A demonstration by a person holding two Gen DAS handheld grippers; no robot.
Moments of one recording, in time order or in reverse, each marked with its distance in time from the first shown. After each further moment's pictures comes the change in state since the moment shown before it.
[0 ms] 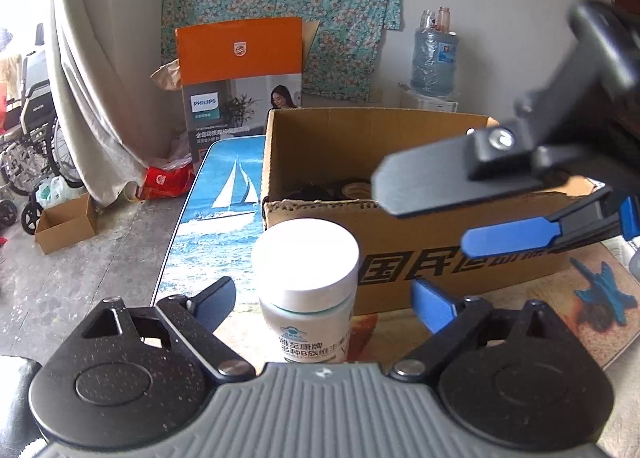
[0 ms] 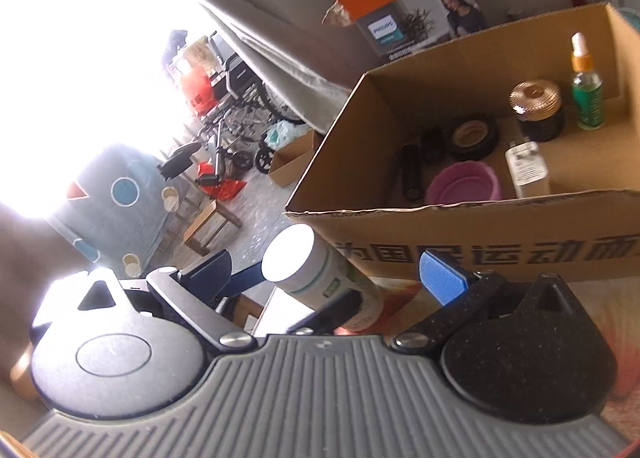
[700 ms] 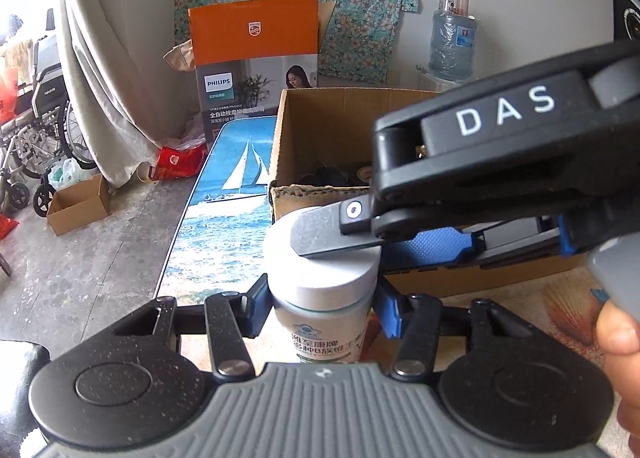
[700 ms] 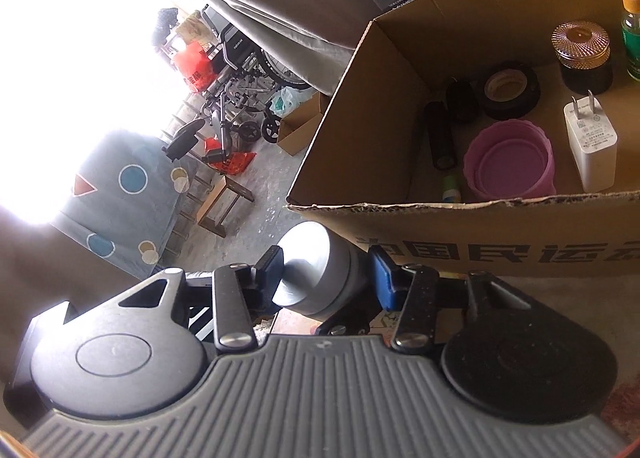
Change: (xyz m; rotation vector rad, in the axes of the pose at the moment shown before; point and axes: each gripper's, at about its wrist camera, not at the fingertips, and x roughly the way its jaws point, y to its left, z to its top) left arm 0.005 -0.001 0.003 -0.018 0.054 0.039; right arm 0.057 0.002 0.006 0.073 0.093 0.014
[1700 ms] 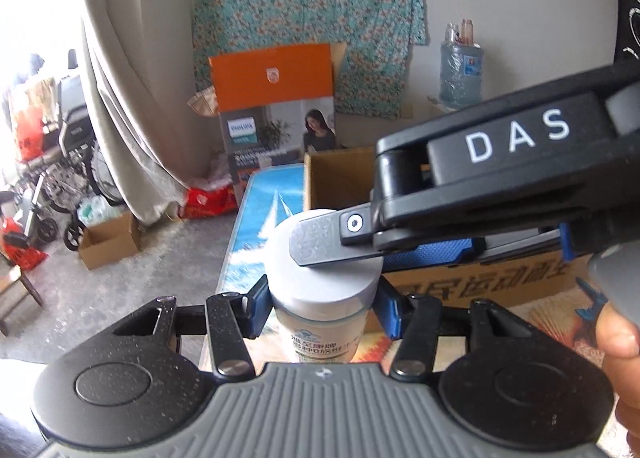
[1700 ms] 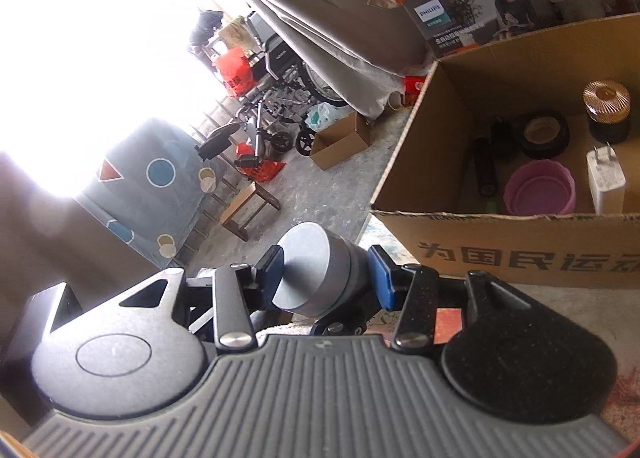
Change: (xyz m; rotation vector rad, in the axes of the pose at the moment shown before) left arm -0.075 -0.001 0.020 0.039 -0.119 0.095; right arm -0.046 0.056 0.003 -0.152 -0.064 0.100
